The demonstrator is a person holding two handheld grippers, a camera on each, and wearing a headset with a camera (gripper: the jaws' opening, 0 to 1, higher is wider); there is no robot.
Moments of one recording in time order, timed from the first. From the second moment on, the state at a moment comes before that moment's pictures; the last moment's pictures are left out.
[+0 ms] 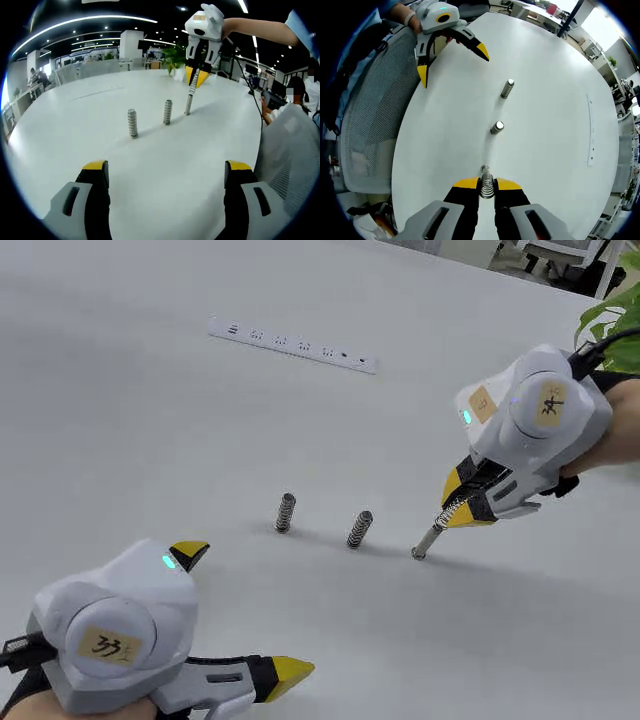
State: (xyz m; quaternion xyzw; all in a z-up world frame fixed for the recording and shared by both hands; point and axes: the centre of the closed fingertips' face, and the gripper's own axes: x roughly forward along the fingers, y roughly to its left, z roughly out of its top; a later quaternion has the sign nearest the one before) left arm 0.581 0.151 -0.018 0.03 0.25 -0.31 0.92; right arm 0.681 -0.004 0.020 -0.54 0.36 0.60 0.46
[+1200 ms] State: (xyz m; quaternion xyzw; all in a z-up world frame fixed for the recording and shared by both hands) left arm 0.580 0.159 -0.024 0.01 0.26 -0.30 0.92; right arm 0.684 -0.008 -0.023 -0.57 0.38 0.60 0.42
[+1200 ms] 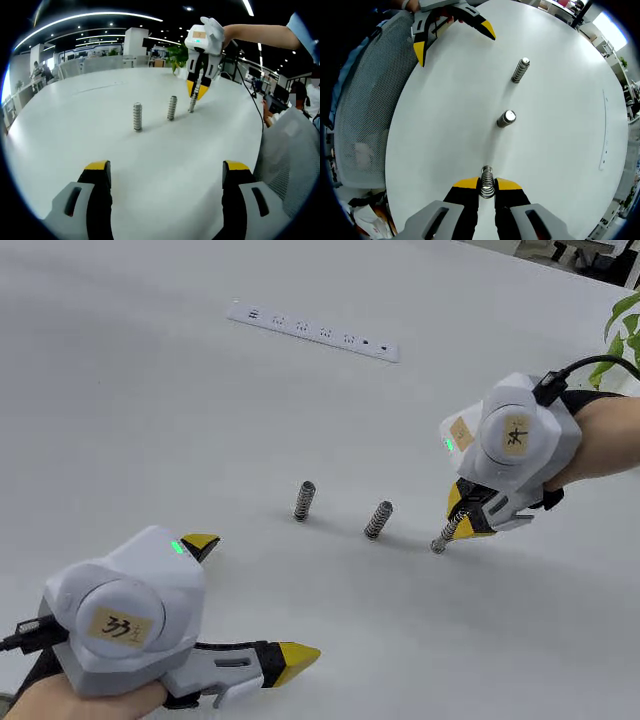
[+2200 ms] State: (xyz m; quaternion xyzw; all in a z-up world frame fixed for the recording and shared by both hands) left arm 0.581 0.165 -0.023 0.01 0.26 -0.29 0.92; right arm 0.686 -0.009 -0.040 -0.57 0.38 0.59 0.42
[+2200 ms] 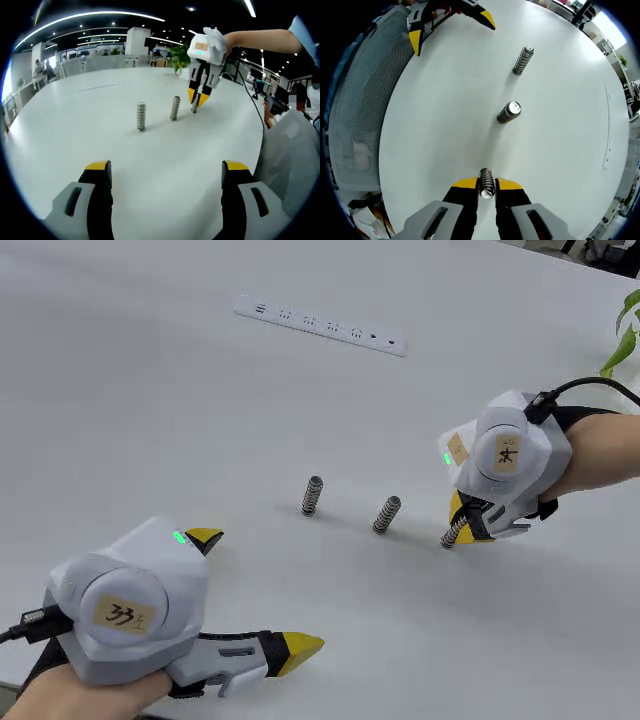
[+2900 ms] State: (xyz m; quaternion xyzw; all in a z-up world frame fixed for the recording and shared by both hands) left arm 0.588 0.167 -0.013 0.01 0.26 -0.29 0.92; right arm 0.680 0.001 -0.034 -0.48 0.38 0.59 0.52
